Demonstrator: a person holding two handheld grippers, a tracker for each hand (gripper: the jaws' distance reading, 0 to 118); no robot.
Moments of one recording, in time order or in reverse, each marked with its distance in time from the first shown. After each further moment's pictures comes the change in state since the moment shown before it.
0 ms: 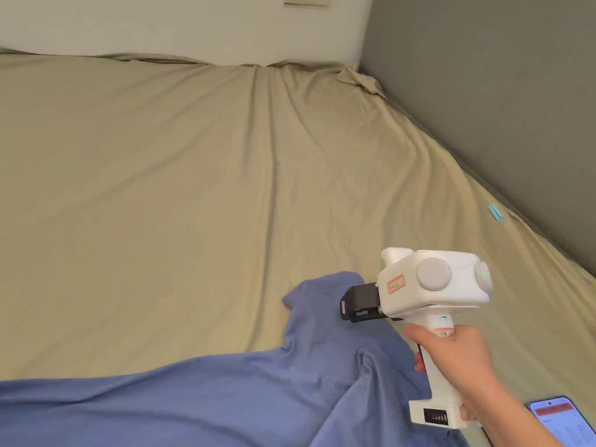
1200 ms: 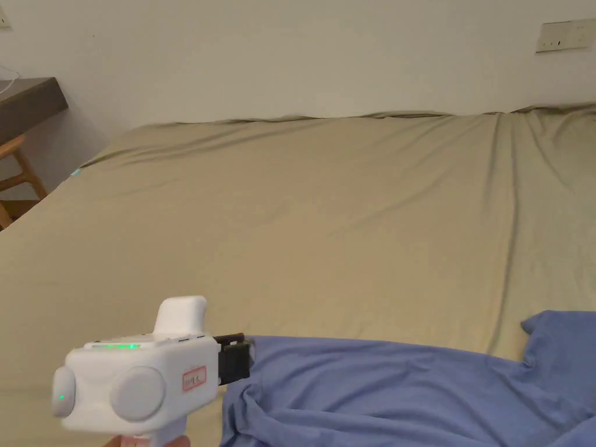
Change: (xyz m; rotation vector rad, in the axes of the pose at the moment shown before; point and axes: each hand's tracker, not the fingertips) left arm 0.008 -0.066 0.097 0.181 -0.027 0.023; right arm -0.068 -0.281 0.269 0.502 0.146 0.254
